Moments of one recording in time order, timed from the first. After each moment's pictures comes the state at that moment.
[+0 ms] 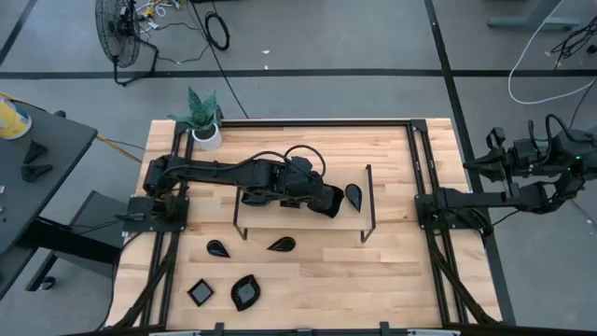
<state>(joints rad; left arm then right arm) -0.10 1.91 1.89 -0.94 -0.35 -1.20 -0.04 0.18 1.24 -1.21 -0.01 0.02</state>
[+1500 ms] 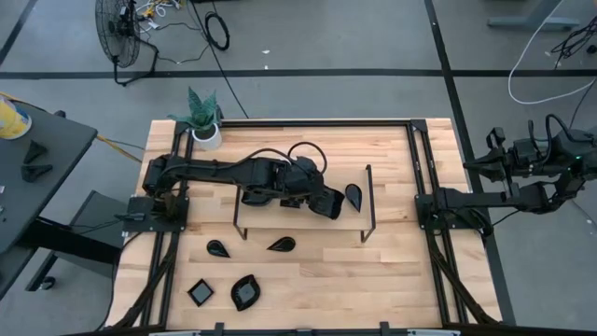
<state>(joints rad) -0.09 1.91 1.89 -0.89 -0.29 -1.09 -0.04 0.18 1.24 -1.21 -0.01 0.02</state>
